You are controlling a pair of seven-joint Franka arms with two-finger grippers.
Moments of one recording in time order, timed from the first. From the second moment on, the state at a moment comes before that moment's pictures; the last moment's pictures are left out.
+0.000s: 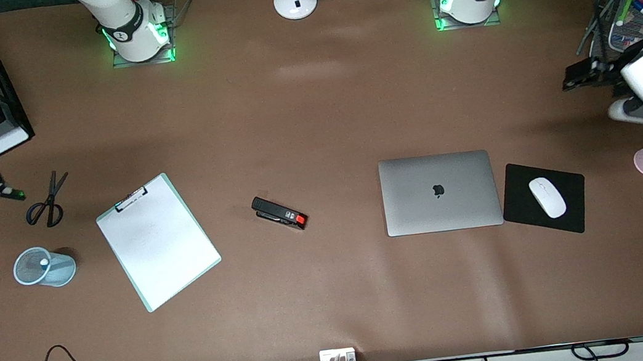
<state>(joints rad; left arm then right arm) 0.24 0.18 -0.27 -1.44 0.00 1.36 0.20 -0.13 0.33 0.00 -1.31 0.30 1.57 -0.77</state>
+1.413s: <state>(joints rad) 0.00 -0.05 0.01 -1.76 -0.02 1.62 0.12 -0.02 0.15 -0.12 -1.45 0.00 1.45 -0.06</state>
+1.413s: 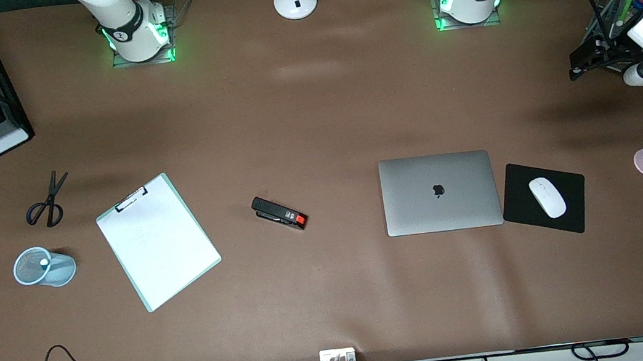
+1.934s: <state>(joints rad) 0.00 -0.05 0.01 -1.74 -0.02 1.62 0.12 -0.02 0.04 -0.11 -1.58 0.00 1.54 -0.04</state>
